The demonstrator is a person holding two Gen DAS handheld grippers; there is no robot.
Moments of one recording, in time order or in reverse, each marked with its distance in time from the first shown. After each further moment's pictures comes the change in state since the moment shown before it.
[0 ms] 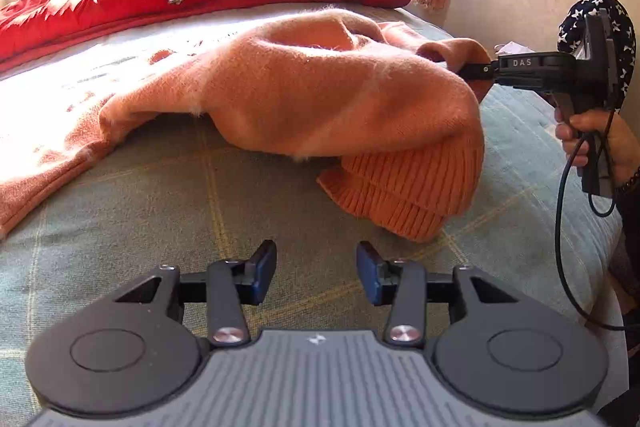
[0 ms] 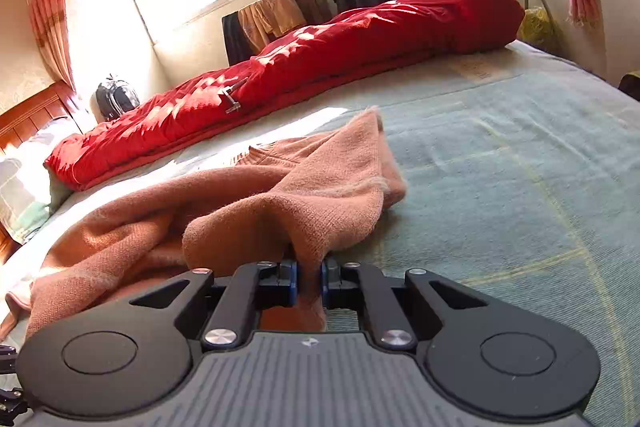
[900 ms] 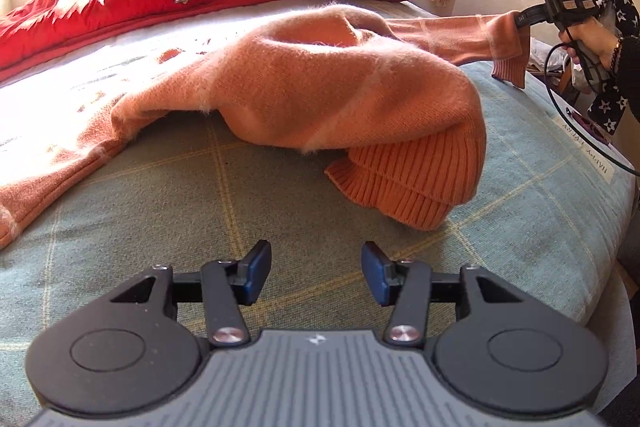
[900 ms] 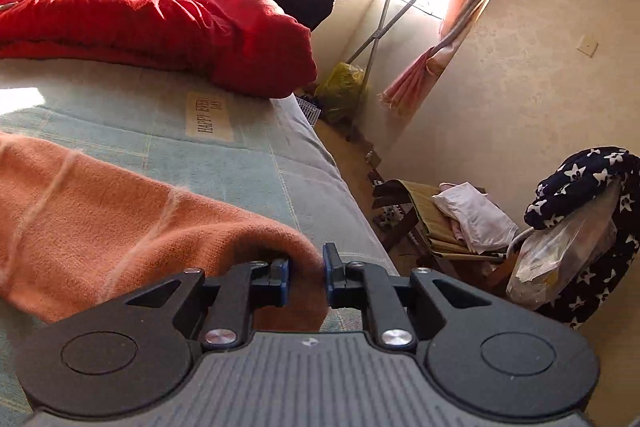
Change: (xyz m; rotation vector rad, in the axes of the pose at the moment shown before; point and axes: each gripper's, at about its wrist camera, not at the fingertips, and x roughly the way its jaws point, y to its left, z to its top) left arm -0.005 -0.001 0.000 0.011 0.017 0.040; right arm 0.045 -0.117 0.121 -0.352 0.089 -0.806
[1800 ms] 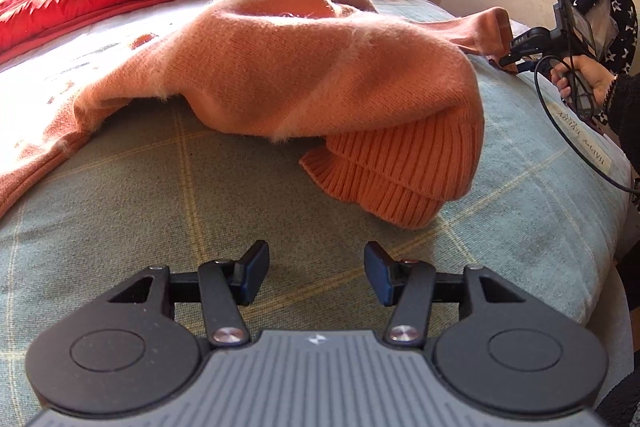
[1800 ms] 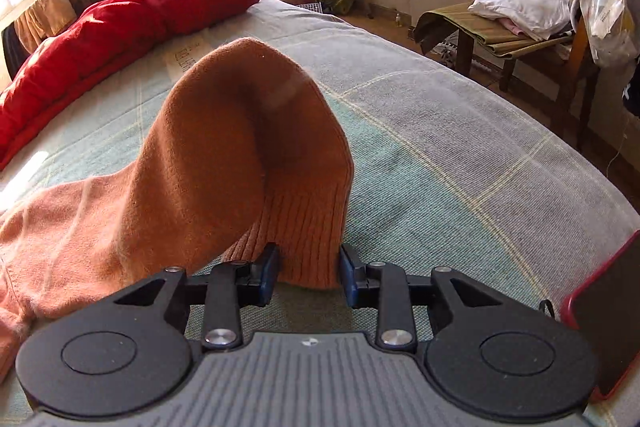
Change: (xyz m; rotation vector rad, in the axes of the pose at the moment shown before) left arm 0.023 -0.012 0.003 0.015 0.040 -0.038; right arm 0.056 -0.038 -0.094 0.572 0.240 0.338
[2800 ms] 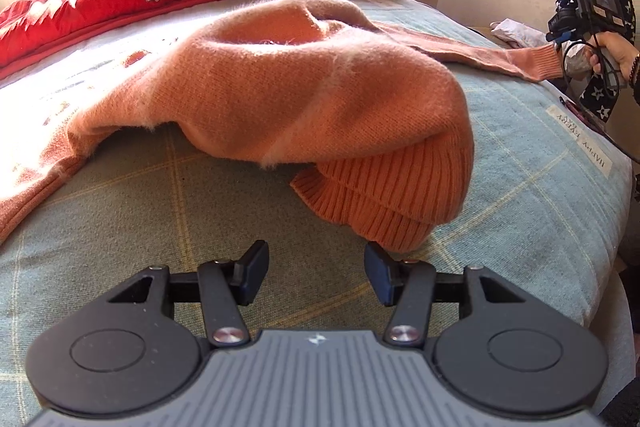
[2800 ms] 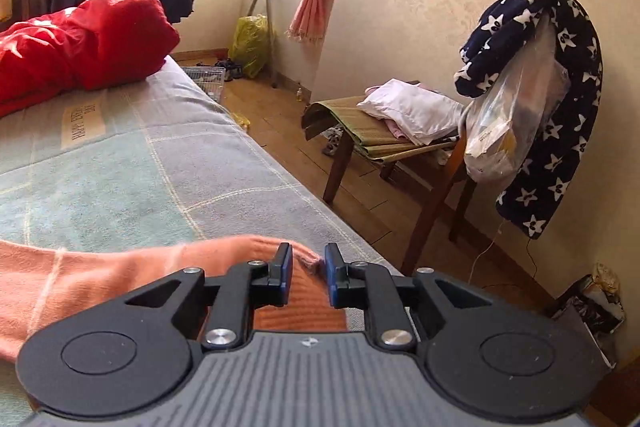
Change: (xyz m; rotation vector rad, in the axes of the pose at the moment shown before) left arm -0.004 -0.010 0.011 0.027 -0.016 0.000; right arm -0.067 -0.027 0.054 -0.177 -0.174 -0.325
